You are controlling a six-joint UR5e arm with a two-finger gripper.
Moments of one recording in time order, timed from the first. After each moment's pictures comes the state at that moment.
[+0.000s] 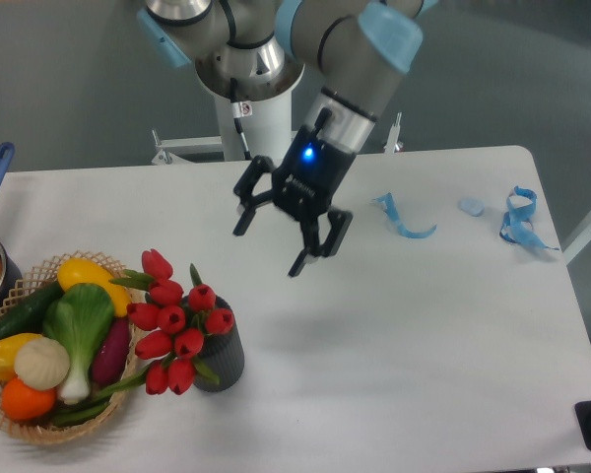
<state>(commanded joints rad) 2.56 -1.72 -1.86 -0.83 0.73 1.19</state>
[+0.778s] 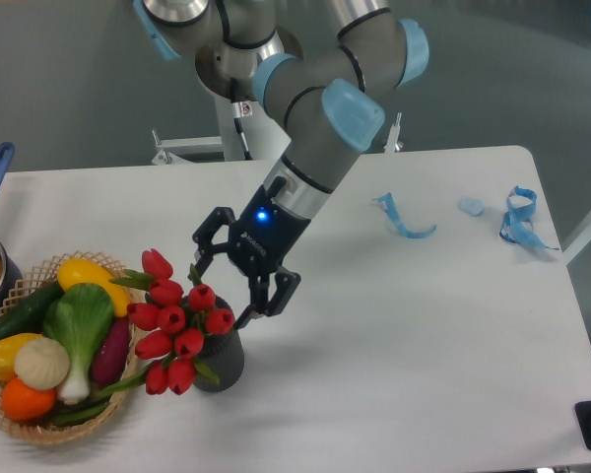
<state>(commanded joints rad) 2.46 -1.81 -1.85 -0.77 0.73 1.19</state>
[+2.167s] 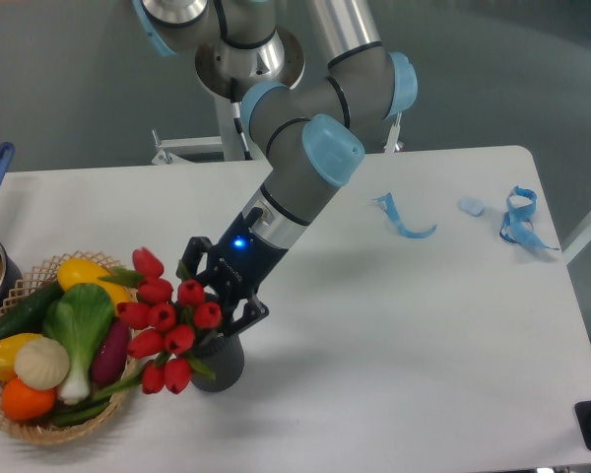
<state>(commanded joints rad) 2.44 -1.87 -1.79 -0.76 0.72 1.19</state>
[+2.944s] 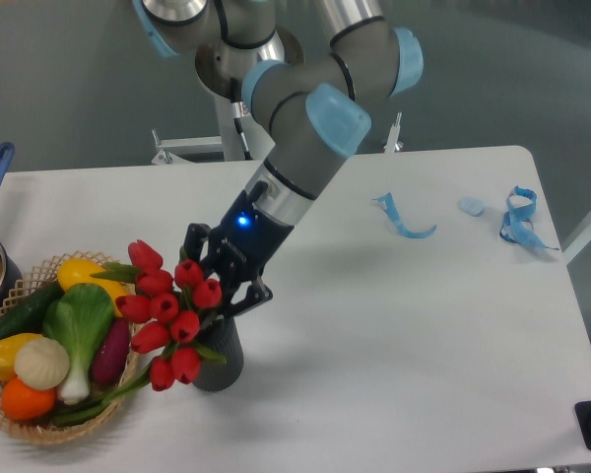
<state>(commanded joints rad) 2.45 -1.75 -1.78 -0.76 0.69 1.06</state>
